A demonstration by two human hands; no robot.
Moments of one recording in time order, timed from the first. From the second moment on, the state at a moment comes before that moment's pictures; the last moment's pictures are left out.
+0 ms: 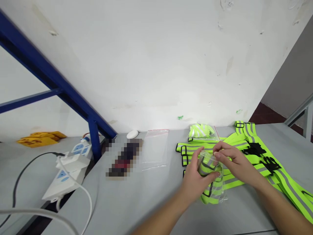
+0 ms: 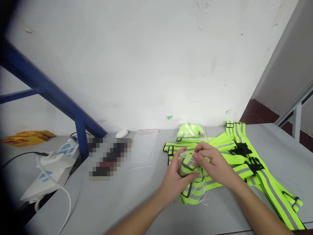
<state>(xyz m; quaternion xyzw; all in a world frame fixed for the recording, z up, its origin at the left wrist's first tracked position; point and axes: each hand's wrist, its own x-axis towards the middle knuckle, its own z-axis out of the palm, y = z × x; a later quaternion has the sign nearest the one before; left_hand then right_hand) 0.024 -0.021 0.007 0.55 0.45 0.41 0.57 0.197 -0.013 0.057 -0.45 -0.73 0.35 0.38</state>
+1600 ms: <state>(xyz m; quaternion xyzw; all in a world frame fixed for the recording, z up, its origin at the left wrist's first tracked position) 0.001 0.017 0.015 0.61 0.32 0.27 0.68 0.200 0.009 0.064 -0.39 -0.82 0.38 0.20</state>
